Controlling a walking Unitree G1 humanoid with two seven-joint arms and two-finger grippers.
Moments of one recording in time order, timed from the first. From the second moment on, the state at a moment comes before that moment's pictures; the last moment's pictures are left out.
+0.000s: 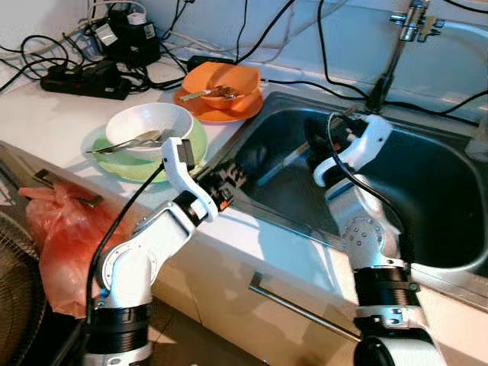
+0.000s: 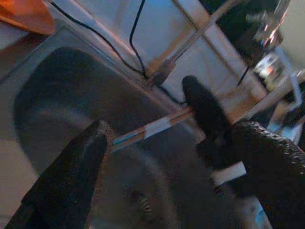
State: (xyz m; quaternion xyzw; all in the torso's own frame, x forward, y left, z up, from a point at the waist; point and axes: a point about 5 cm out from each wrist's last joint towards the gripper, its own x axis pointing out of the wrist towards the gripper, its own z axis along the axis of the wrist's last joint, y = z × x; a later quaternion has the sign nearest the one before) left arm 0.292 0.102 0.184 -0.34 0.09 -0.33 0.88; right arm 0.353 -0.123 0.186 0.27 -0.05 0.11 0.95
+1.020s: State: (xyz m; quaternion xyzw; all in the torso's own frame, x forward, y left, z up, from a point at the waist) left arm 0.273 0.093 0.171 -0.24 0.11 -0.41 0.87; right arm 0.336 -0.172 0.123 -0.05 0.06 0.08 0.99
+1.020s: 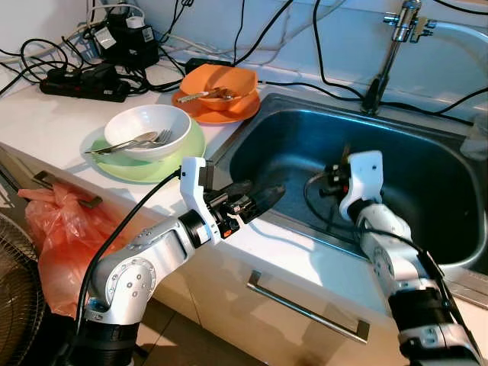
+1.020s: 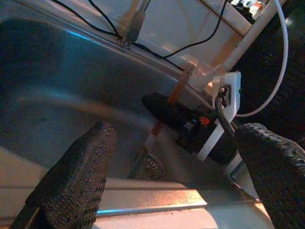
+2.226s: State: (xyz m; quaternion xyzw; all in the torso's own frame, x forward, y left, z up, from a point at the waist) left arm 0.296 0.110 0.186 -0.12 0.01 -0.28 0.95; right arm 0.332 -0.135 0.168 0.01 0.00 0.17 0.99
